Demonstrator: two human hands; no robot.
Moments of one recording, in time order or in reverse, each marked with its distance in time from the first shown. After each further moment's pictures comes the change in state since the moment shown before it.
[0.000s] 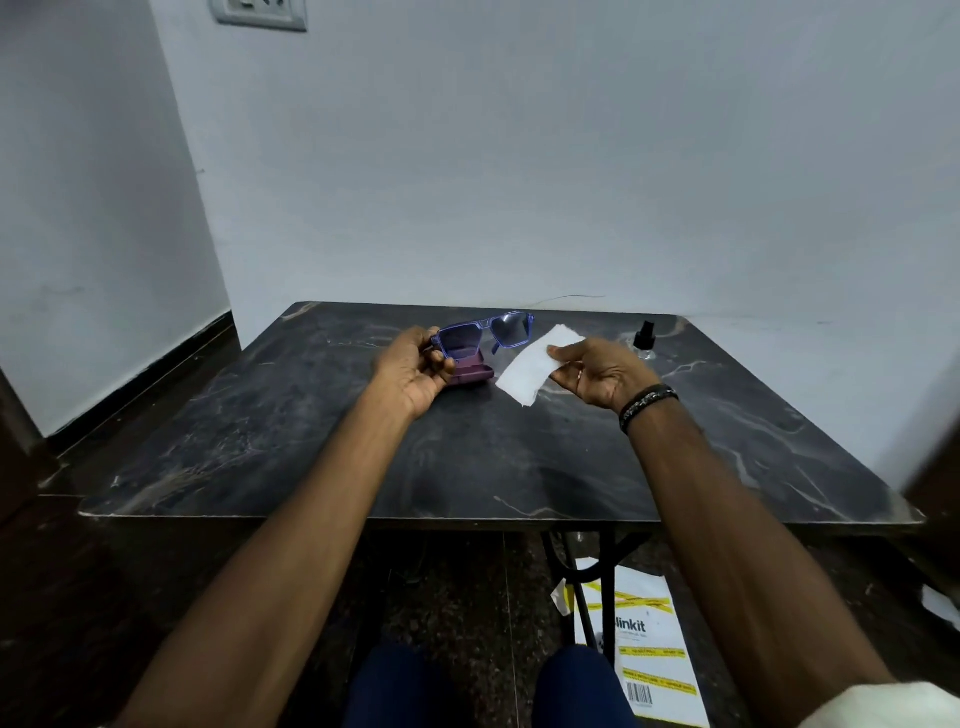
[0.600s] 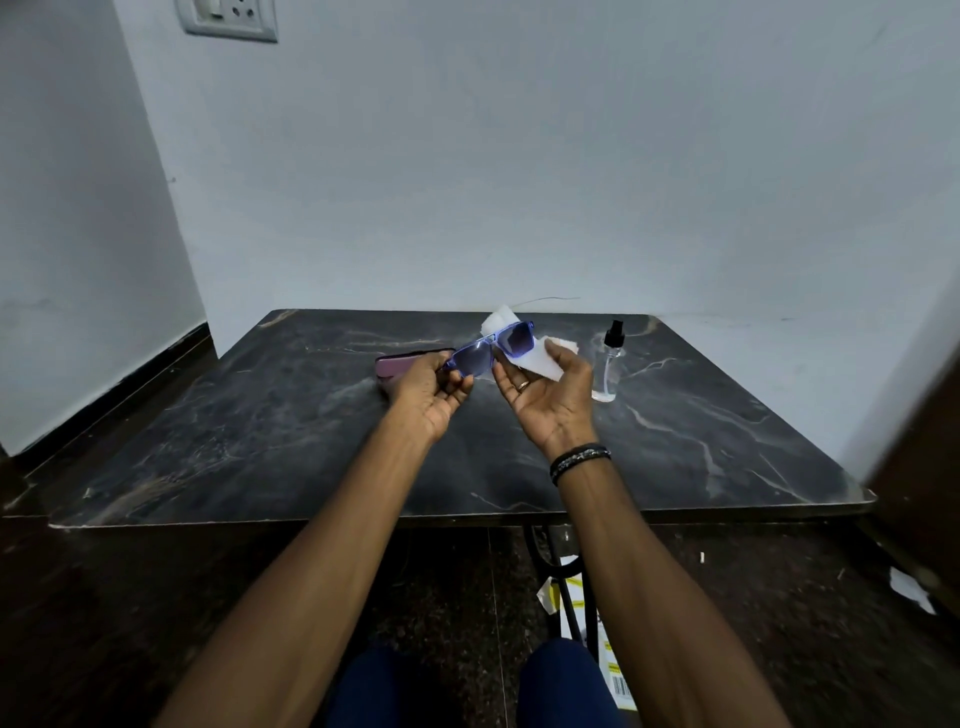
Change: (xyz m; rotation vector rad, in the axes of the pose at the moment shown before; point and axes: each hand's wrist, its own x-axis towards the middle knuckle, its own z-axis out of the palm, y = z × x) left_hand -0.015 -0.044 0.017 -0.036 -0.007 -0.026; right_hand -0.029 0.049 0.016 0.591 -0.127 -0.164
